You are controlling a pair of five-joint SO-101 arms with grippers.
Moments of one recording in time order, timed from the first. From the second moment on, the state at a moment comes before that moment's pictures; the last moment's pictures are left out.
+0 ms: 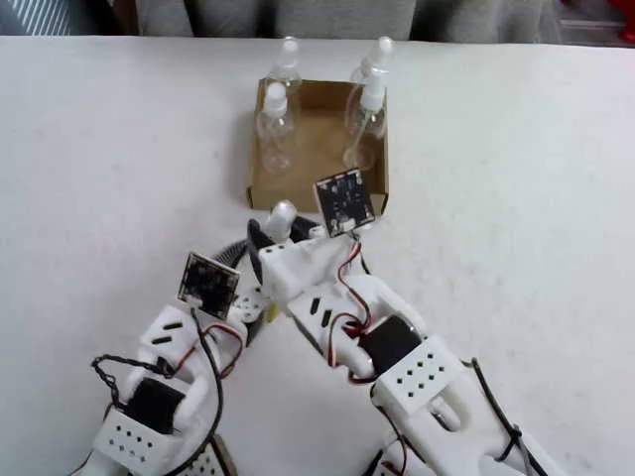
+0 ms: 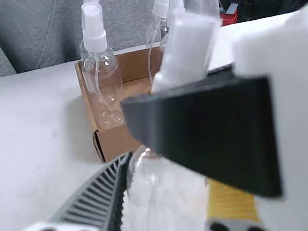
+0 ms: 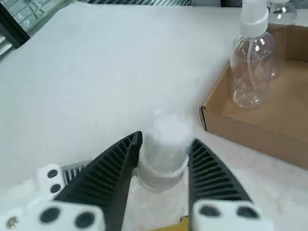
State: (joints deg) left arm 19.1 -98.1 97.6 30.0 1.0; right arm -40.4 -49.7 60.8 21.6 -16.4
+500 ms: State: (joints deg) left arm 19.2 -98.1 97.6 30.0 1.0; right arm -40.6 -49.7 59.3 23.3 -16.4
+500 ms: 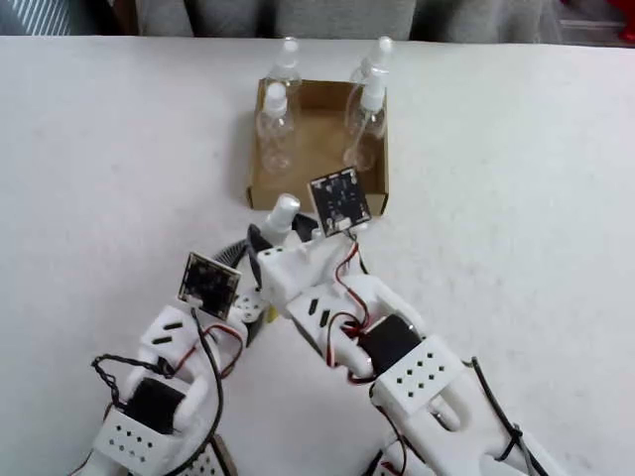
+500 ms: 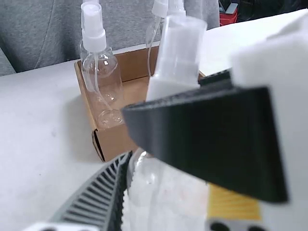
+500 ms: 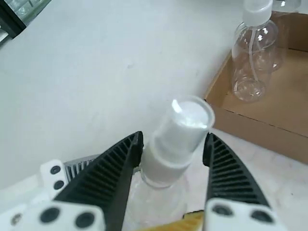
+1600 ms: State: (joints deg) left arm 19.2 -98.1 97.6 30.0 1.0; right arm -22.5 -68.2 58.9 27.4 -20.5
